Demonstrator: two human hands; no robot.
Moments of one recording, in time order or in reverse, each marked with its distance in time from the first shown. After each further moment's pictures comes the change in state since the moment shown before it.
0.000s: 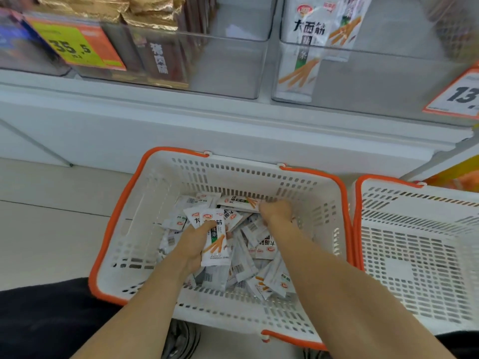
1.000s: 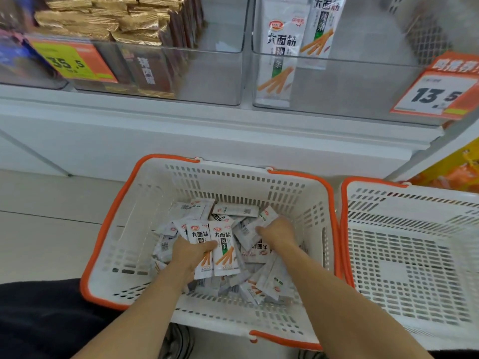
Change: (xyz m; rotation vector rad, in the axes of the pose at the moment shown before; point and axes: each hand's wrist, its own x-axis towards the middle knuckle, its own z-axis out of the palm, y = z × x) left_hand 0.002 -0.027 -0.001 0.232 0.165 0.165; right_hand -0.010 0.039 -0.038 -0.480 -0.201 -0.133
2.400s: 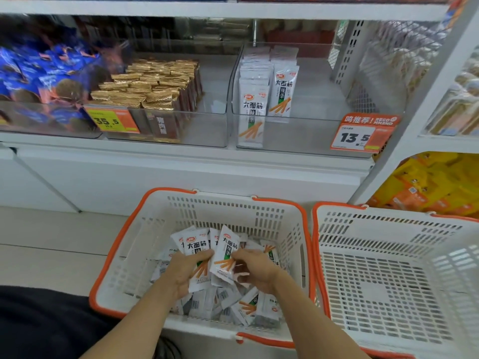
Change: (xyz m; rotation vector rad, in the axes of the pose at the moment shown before) left_hand -0.073 0.038 0.000 -0.173 -0.266 0.037; right_hand -0.107 -0.009 -0.018 0.767 -0.534 -0.148
